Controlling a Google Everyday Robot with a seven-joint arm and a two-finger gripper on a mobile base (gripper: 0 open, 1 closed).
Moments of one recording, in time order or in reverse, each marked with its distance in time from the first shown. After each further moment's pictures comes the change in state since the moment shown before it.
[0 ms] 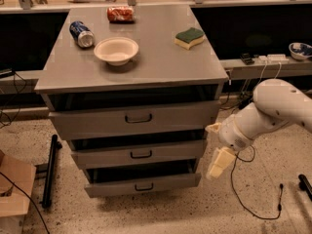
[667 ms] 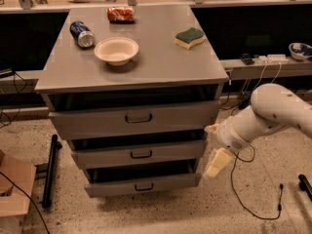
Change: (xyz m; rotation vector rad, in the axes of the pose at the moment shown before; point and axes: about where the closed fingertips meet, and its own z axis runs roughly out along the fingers) arm 0.003 -0.010 0.014 0.025 -0.017 0.018
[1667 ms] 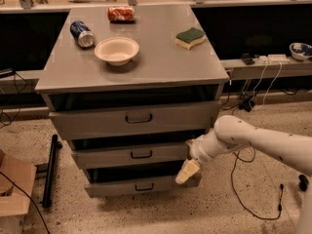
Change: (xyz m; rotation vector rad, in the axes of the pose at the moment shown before) arm 0.024 -0.052 0.153 0.051 -0.041 0.116
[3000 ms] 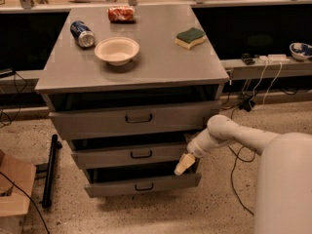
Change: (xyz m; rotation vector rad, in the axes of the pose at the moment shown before) arm 0.025 -0.077 0.073 -0.003 -0.005 -0.016
